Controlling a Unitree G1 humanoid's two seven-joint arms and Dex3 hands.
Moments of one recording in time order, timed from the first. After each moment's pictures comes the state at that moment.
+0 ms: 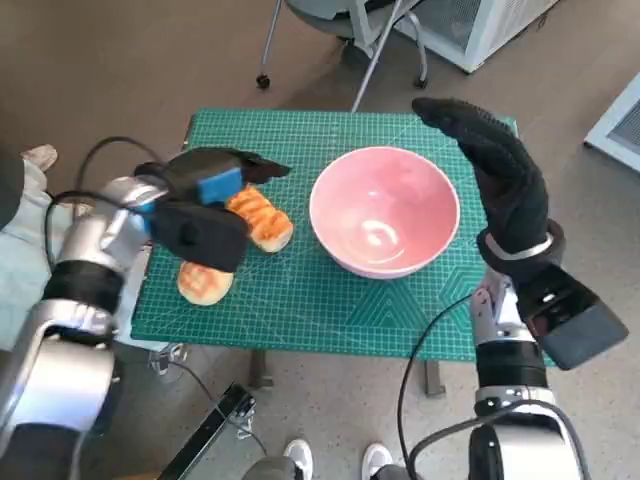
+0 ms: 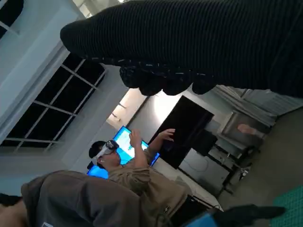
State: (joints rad) left arm -1.13 0.53 -0.47 1.18 0.69 -0.56 -0.35; right arm -0.81 -0.12 -0.18 0.74 0.29 -1.01 0.62
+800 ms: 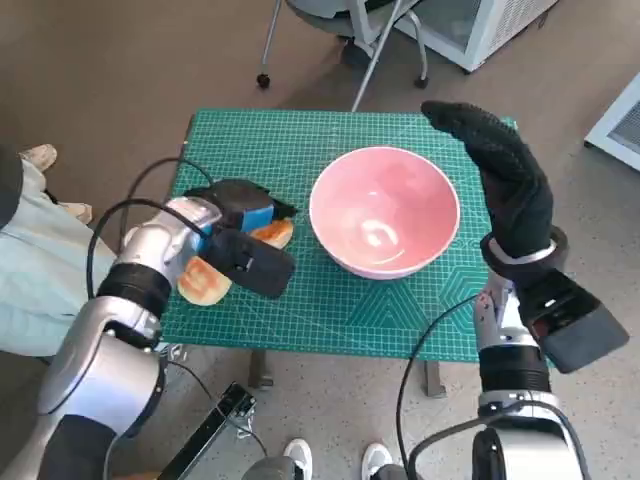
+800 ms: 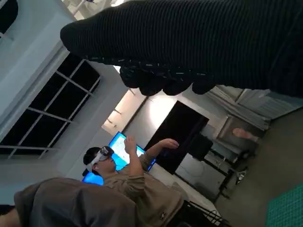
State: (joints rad) left arm -1.14 0.40 -0.66 1.28 0.83 -0.42 -0.28; right arm -0.78 -0.13 -0.16 0.74 0.28 -1.02 0.57
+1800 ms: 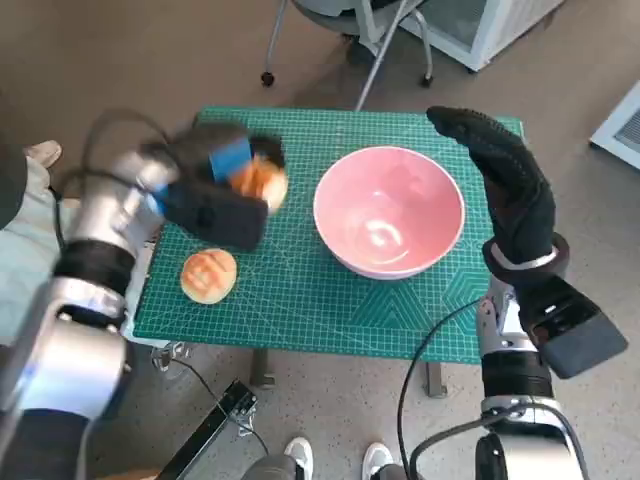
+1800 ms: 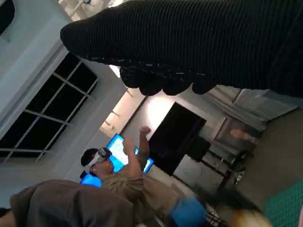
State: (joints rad) left arm -1.30 0.54 -0.43 1.16 0.64 -0.58 -0.21; right arm -0.76 -0.14 -0.15 0.72 0.27 -1.02 0.53
